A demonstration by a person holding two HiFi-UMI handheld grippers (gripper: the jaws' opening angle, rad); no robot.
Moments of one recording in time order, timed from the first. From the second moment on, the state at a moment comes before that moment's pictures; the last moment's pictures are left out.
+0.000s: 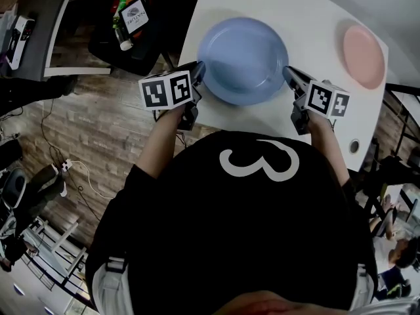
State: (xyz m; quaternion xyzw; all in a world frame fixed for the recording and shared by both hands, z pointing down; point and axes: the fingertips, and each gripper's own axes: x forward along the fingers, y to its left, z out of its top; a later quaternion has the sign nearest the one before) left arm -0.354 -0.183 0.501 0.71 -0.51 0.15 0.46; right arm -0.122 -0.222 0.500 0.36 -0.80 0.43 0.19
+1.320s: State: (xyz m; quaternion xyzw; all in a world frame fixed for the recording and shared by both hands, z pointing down) left arm -0.347 -0.190 0.505 0.74 -0.50 0.14 0.43; right arm -0.121 -0.216 0.504 0.37 -0.81 0.41 0.19
